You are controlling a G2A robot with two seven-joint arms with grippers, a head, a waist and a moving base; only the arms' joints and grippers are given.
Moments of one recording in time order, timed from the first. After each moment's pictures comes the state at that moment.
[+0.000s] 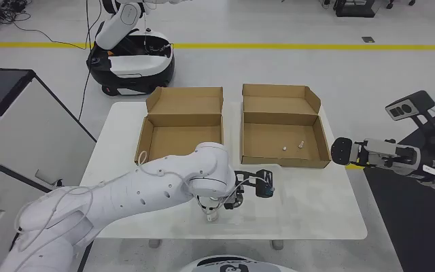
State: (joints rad) left arm 0.61 -1.16 -0.31 -1.89 0.57 -0.37 -1.45; right arm -1.79 -0.74 2.07 -2.05 0.83 0.02 1.27
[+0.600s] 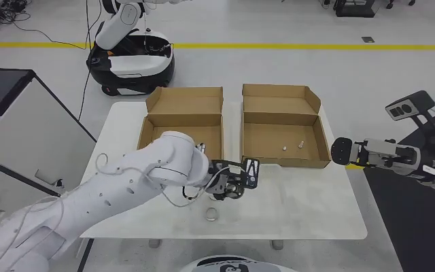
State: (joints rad) left arm 0.75 -0.97 -0.54 -1.96 0.58 -0.68 -1.14; right arm -1.79 -0.74 2.07 -2.05 0.83 0.02 1.27
